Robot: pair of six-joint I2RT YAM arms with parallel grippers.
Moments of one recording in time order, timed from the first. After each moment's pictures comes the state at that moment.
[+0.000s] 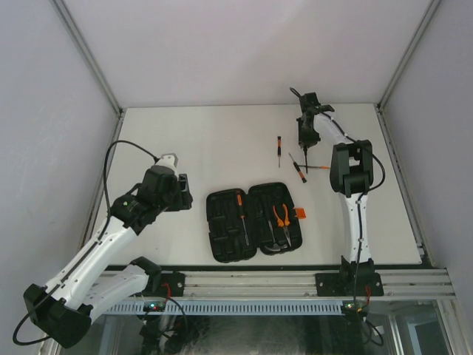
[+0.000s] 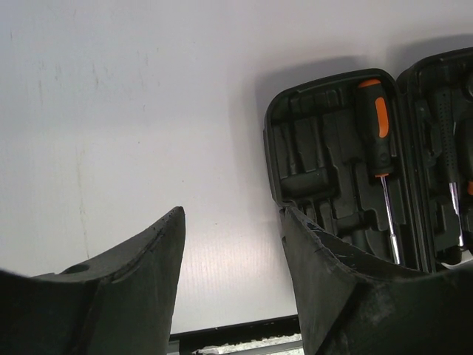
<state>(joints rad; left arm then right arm) -0.50 0.89 0.83 -0.74 -0.20 -0.46 0.17 2.42 2.09 -0.83 0.11 0.17</state>
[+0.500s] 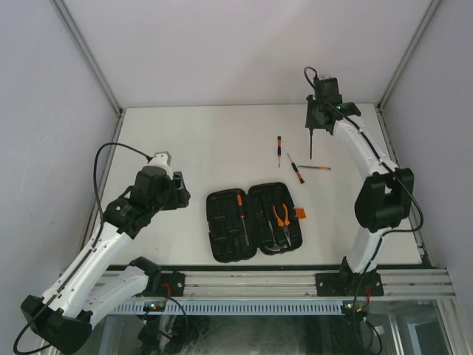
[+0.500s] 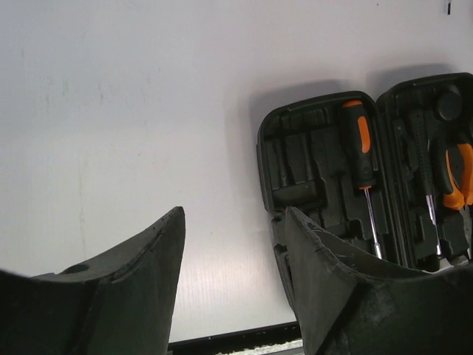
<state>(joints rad) -0.47 0.84 0.83 -0.72 -0.18 -0.46 0.21 1.90 1.78 -0.69 0.15 0.19</state>
